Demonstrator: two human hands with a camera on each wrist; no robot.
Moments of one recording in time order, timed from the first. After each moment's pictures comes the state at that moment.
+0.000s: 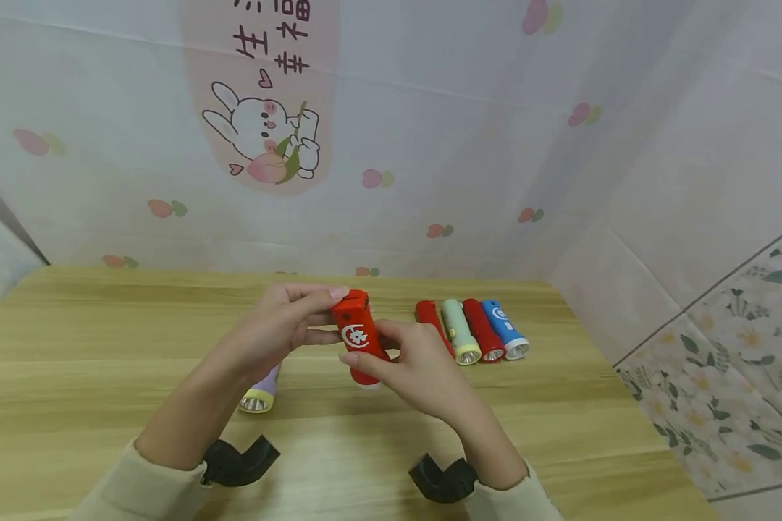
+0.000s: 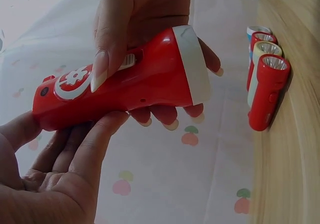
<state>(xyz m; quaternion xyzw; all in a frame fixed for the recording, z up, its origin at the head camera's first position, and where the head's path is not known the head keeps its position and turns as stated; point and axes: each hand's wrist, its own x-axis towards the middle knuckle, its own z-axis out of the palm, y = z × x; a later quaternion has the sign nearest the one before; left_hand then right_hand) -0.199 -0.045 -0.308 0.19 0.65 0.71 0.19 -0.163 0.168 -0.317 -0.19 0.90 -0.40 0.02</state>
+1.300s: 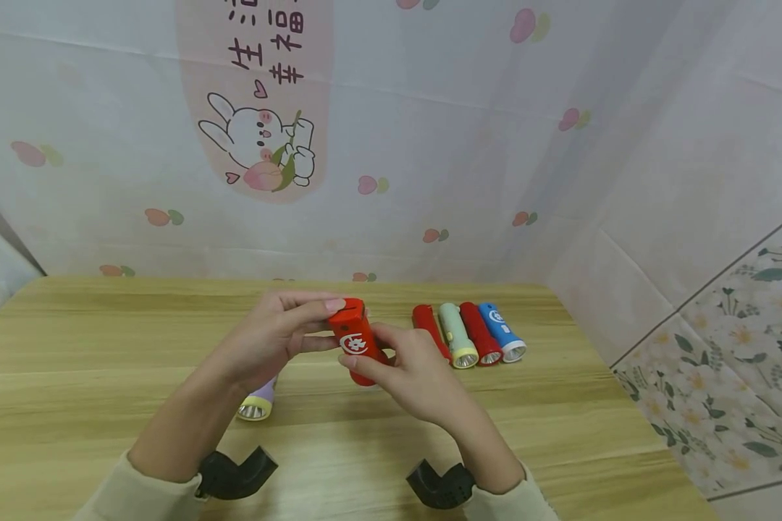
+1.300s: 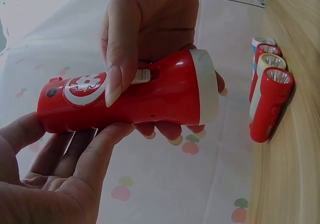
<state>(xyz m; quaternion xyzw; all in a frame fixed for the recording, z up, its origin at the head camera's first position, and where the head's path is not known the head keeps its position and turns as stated) -0.195 -0.046 -0.307 0.22 0.61 0.74 0.19 -0.161 0.168 -0.317 -0.19 0.89 -0.42 0.04</state>
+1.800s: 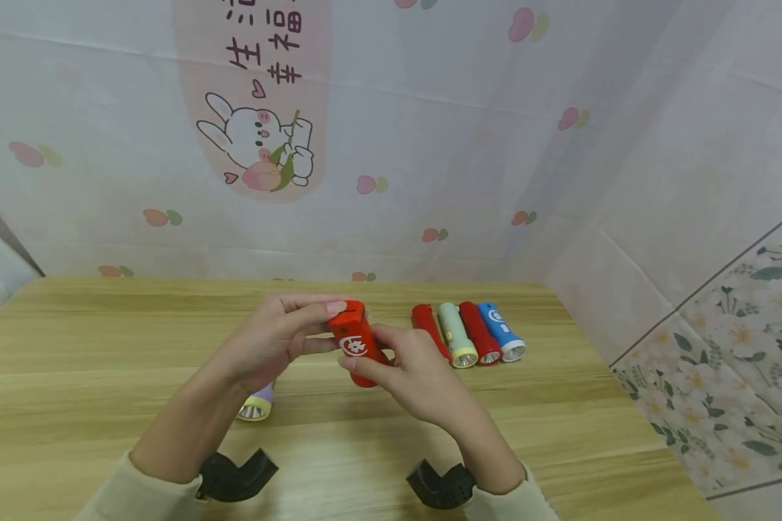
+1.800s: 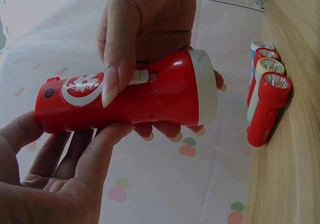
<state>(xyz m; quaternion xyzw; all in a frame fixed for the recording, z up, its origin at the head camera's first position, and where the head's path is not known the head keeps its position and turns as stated) -0.195 -0.044 -0.309 0.21 0.60 0.74 0.20 -0.162 0.170 -0.317 -0.19 0.90 -0.40 0.05</state>
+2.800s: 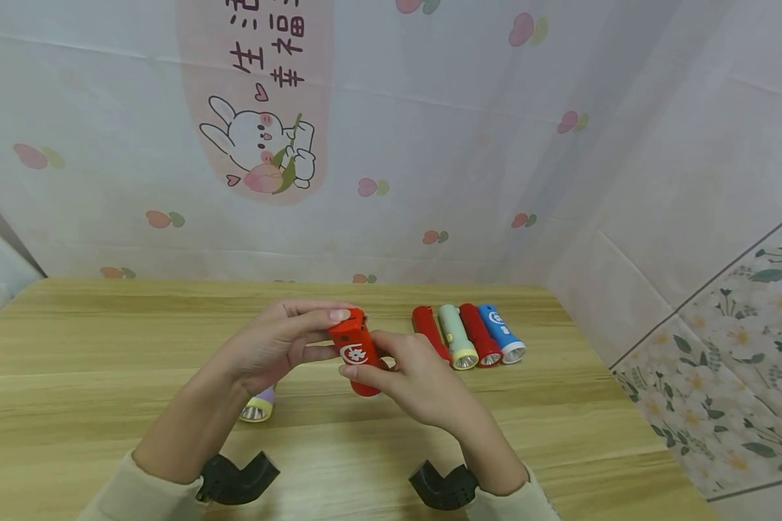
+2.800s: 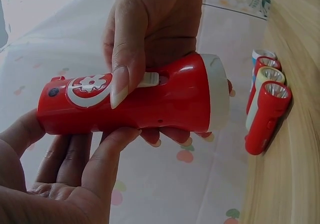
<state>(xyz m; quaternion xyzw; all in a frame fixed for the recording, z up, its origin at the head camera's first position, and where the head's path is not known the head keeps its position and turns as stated) -0.196 -0.046 -0.313 0.20 0.57 0.76 0.25 -0.161 0.172 -0.317 -0.21 0.89 -0.39 0.07</state>
